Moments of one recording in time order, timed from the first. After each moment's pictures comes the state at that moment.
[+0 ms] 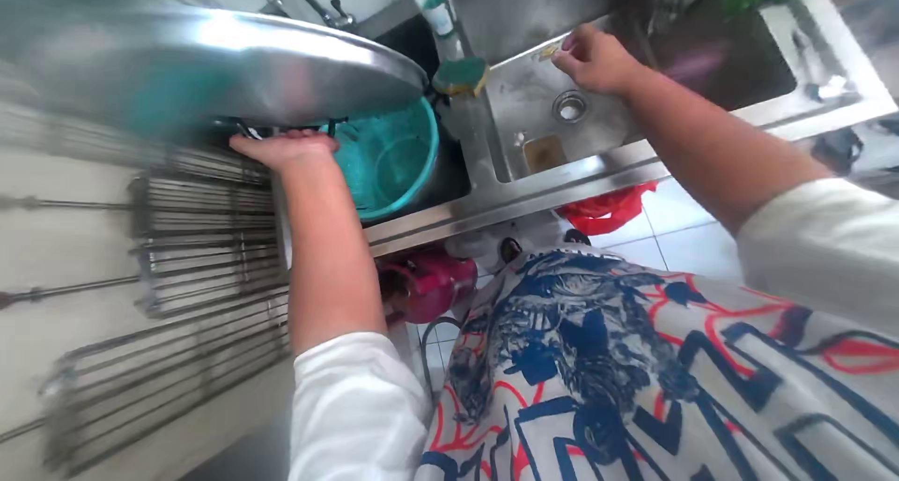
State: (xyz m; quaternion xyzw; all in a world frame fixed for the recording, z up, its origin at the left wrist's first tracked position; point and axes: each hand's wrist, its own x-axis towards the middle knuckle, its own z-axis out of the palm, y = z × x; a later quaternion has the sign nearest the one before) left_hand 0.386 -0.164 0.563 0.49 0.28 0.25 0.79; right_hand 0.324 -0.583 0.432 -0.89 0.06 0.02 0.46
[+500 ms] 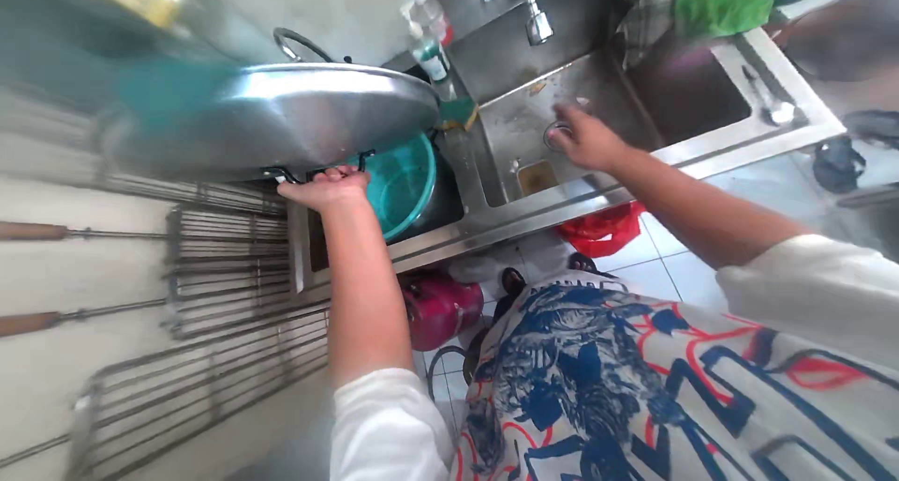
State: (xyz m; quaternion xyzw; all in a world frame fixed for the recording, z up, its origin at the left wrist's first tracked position) left_hand 0.340 -0.215 0.568 0.43 0.25 0.26 0.83; right_hand 0.242 -0.574 0.426 -0.90 0.01 0.02 0.44
